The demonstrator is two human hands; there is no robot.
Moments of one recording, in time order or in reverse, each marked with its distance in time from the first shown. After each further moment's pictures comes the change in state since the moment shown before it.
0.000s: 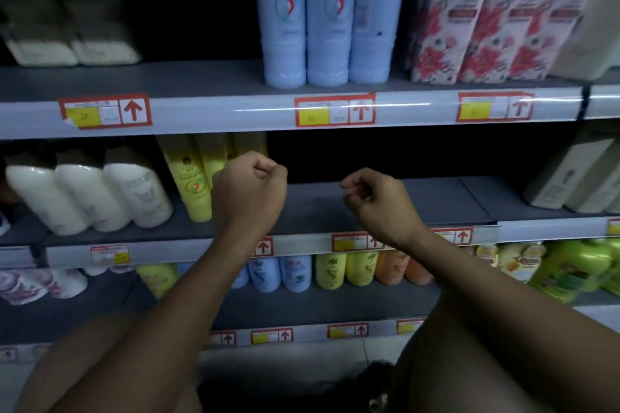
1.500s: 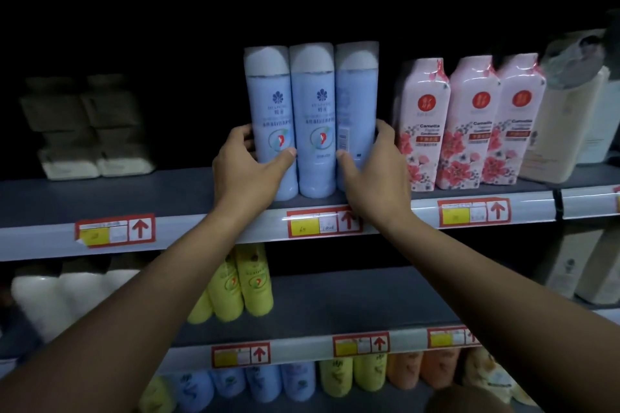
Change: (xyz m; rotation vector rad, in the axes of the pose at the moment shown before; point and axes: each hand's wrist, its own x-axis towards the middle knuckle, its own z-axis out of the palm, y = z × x) left_hand 0.126 0.100 -0.005 -0.251 0.100 0.229; right_hand 0.114 -0.110 -0.075 0.018 0.527 -0.075
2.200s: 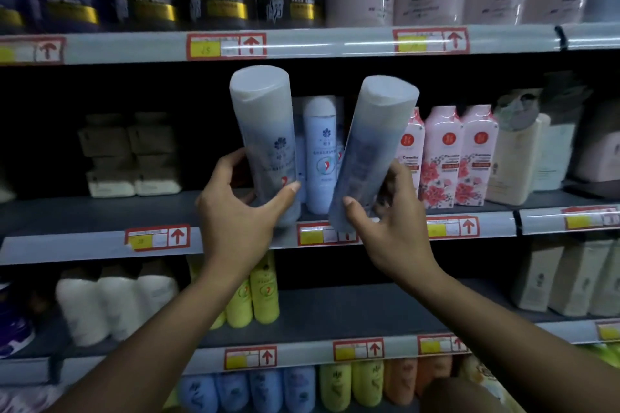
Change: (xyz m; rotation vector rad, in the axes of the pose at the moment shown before) left_hand -0.079 0.057 -0.073 -0.203 0.110 0.203; right_hand -0.072 -0.032 -0.068 0.449 -0.113 -0.210
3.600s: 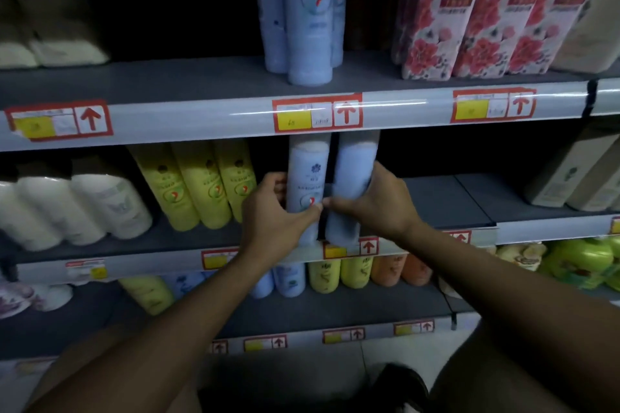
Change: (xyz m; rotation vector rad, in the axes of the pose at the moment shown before) left_hand -0.132 -0.181 0.056 0.278 -0.379 -0.421; right_hand -0.078 0.176 0.012 -0.520 -0.348 0.503
